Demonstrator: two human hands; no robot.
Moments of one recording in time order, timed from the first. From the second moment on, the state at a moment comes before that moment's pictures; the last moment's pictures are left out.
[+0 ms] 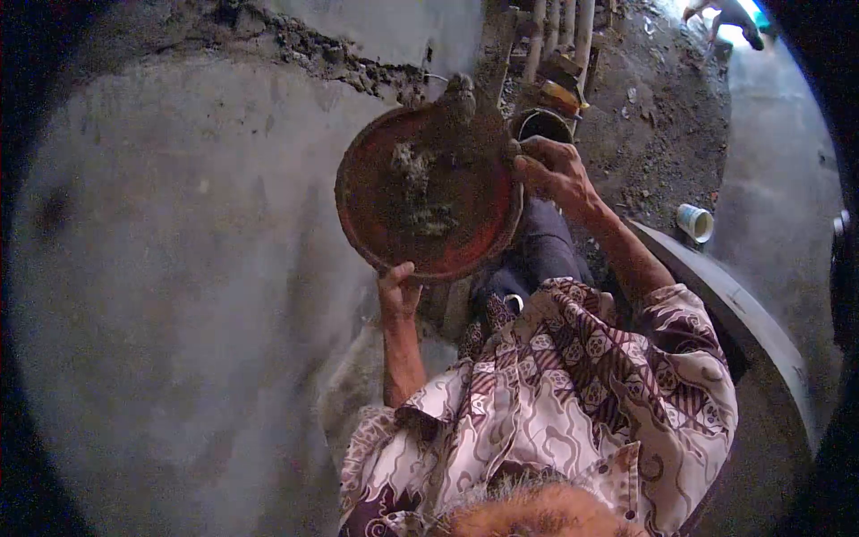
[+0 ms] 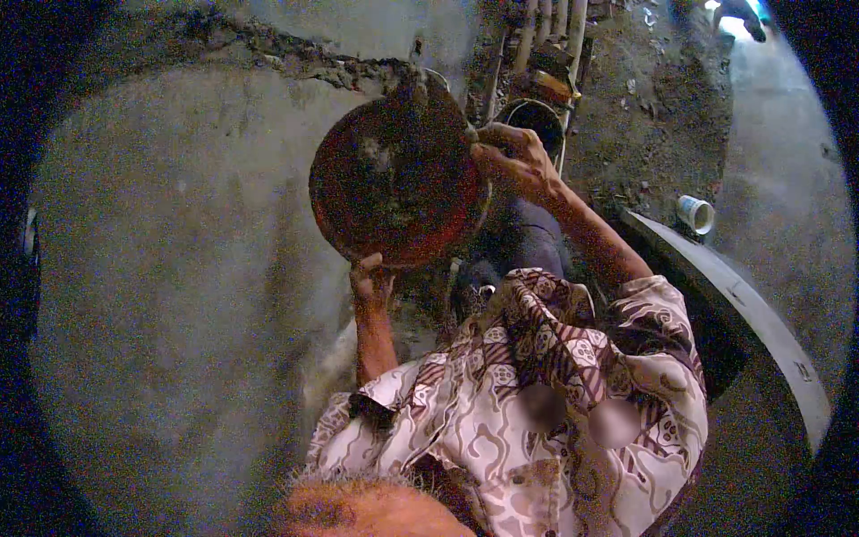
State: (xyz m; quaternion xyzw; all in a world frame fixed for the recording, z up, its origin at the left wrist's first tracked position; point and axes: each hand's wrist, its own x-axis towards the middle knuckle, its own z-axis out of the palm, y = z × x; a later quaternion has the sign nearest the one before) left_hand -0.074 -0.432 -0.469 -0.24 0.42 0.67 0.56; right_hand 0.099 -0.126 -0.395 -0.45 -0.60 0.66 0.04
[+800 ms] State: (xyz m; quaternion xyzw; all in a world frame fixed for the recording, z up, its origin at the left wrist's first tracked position) left_hand -0.011 -0.534 -0.285 -0.51 0.60 0.59 0.20; right_hand -0.102 -0.144 -0.472 -0.56 -0.57 0.45 0.39
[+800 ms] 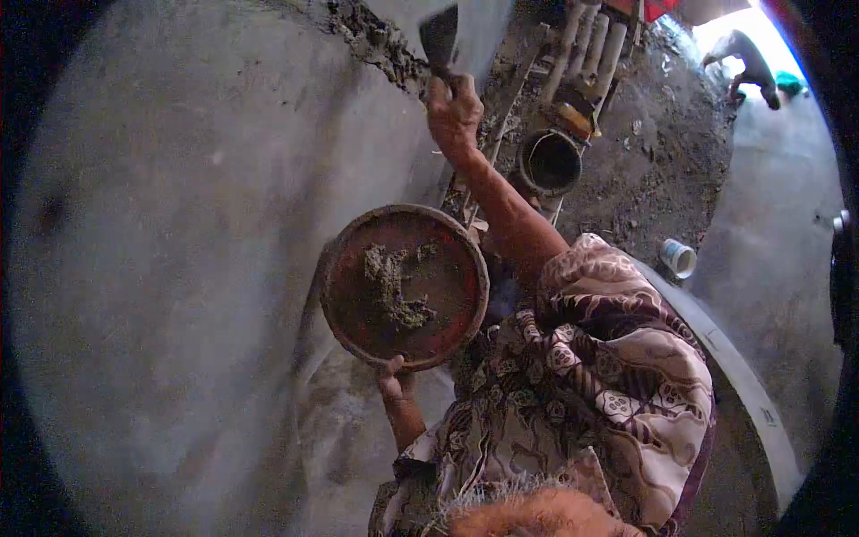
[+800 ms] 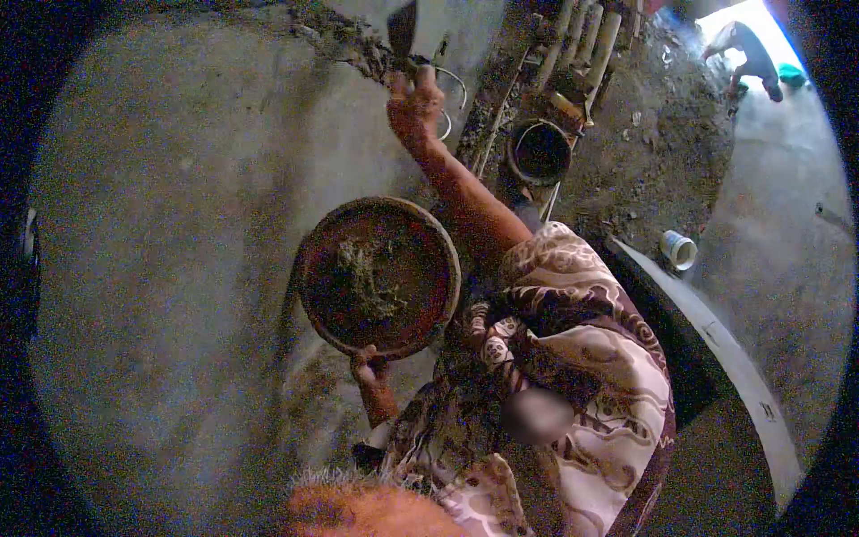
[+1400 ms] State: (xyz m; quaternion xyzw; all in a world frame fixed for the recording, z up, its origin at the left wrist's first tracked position) left_hand -0.011 -0.561 -0.309 -0.46 0.61 0.58 0.29; right_hand -0.227 -0.188 -0.482 -0.58 -0.65 0.45 0.19
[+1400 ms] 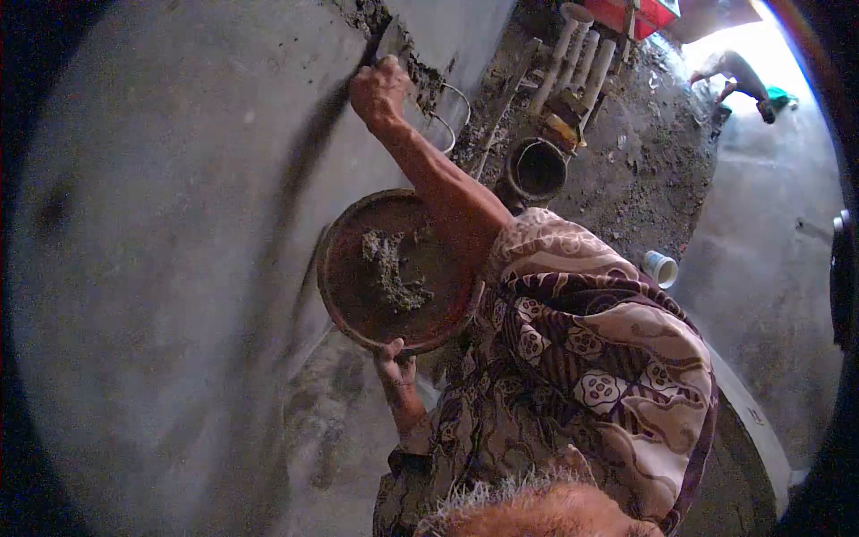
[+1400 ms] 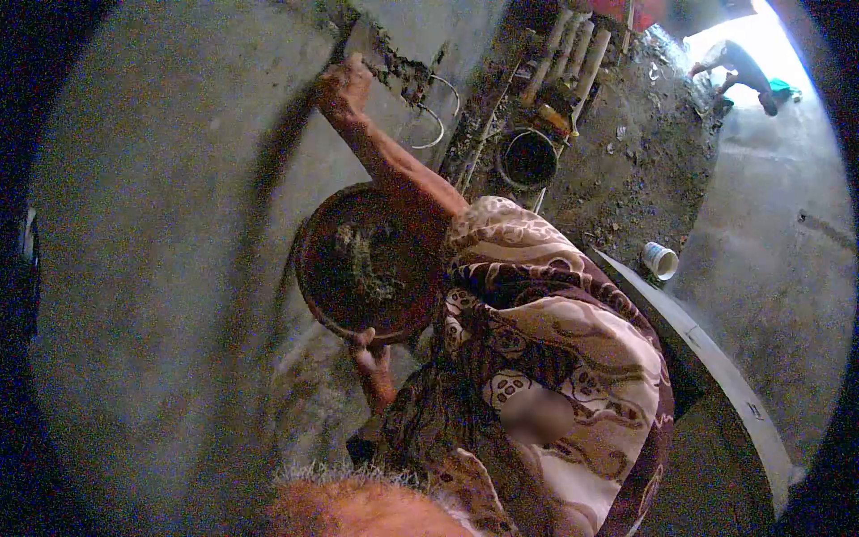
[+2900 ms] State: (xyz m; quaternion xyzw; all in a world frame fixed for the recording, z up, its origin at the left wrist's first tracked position) left_hand -0.077 -0.487 -0.442 -0.15 0.42 0.73 0.52; right_hand 0.036 -0.215 -0.363 -0.16 -0.94 0.31 0.03
